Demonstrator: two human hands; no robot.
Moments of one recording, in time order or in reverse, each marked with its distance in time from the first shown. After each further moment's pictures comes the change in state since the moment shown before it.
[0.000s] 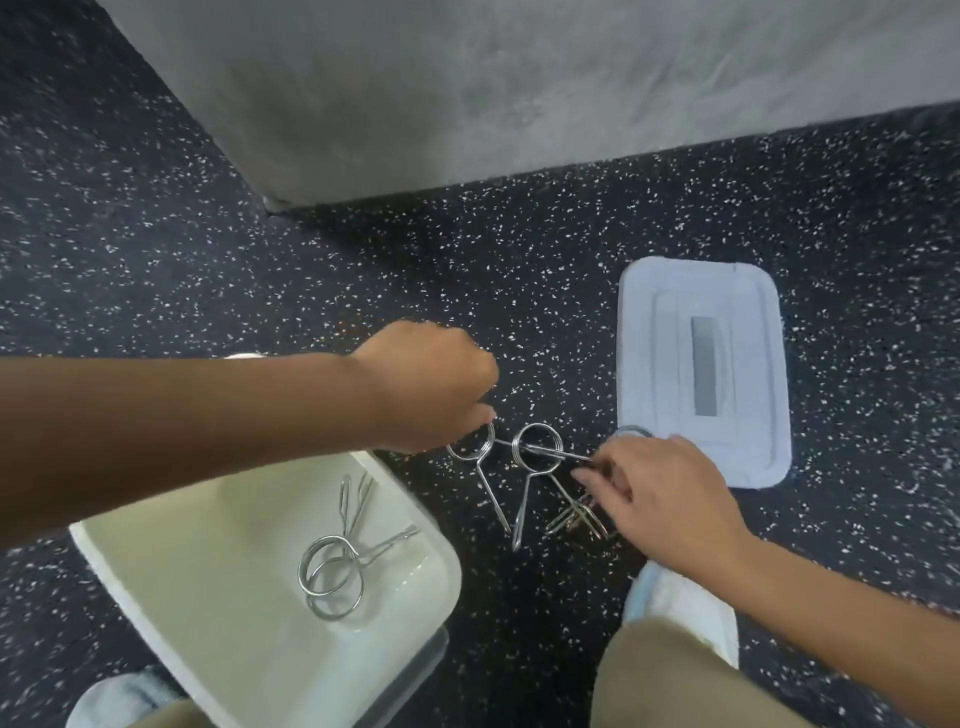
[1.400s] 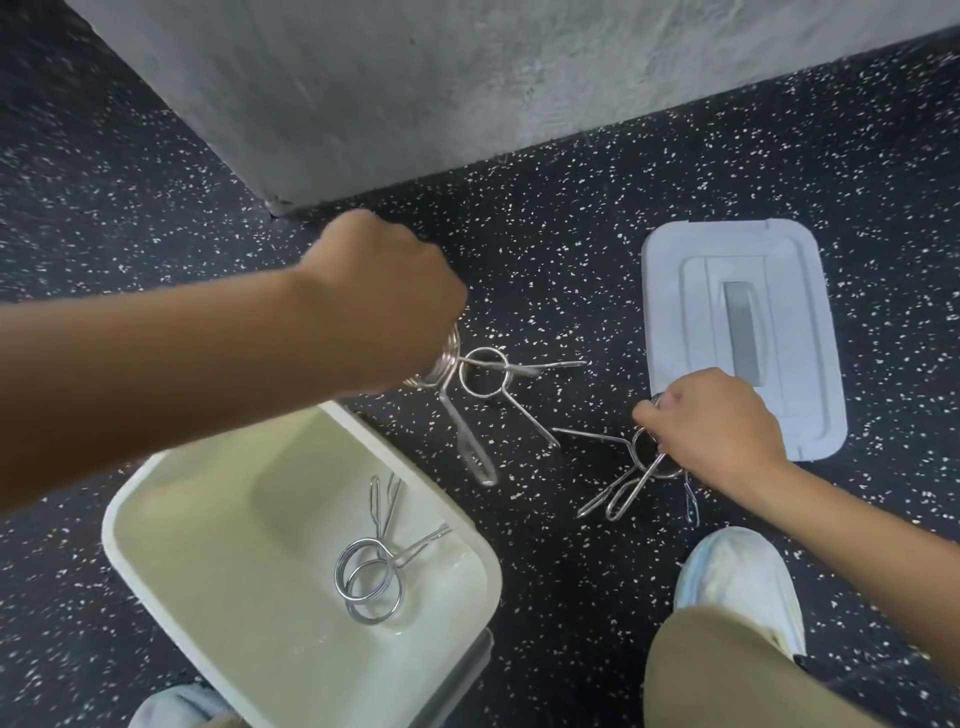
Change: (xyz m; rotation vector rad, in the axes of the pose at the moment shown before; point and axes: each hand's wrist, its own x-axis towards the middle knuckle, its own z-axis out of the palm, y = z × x) left_hand -0.012 -0.020 -0.045 0.624 -0.049 -0.149; right_hand 0.036 0.012 0.005 0.248 -0.074 0.640
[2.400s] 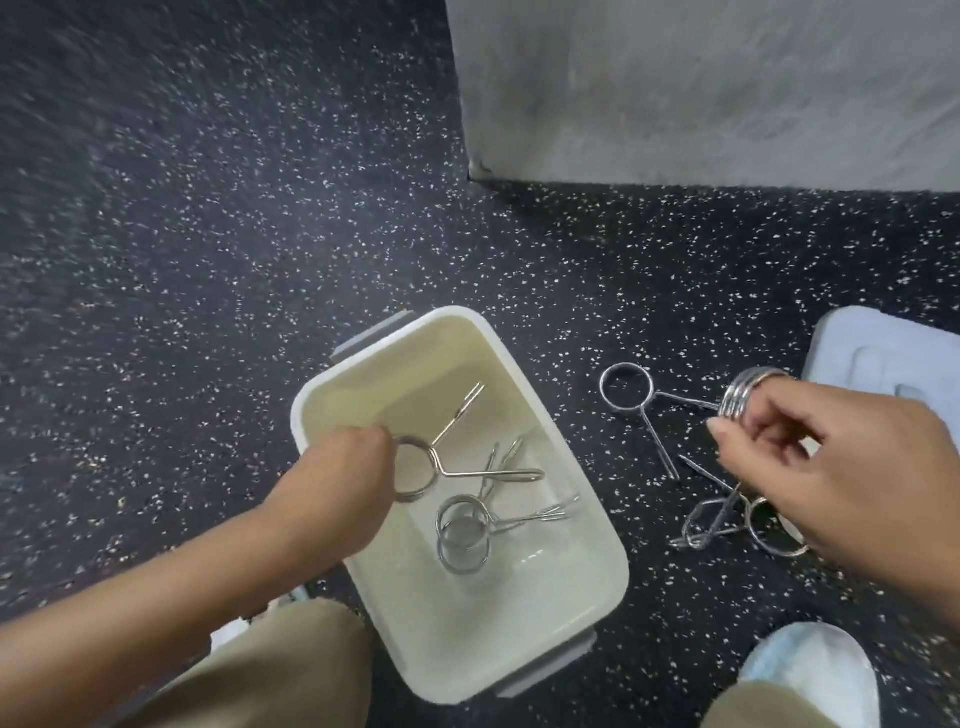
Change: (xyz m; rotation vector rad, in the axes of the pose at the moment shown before) left_hand -0.155 0.076 0.183 -1.064 -0.232 -0.647; right_hand -0.070 -0.124 -0.061 -0.026 0.043 -0.773
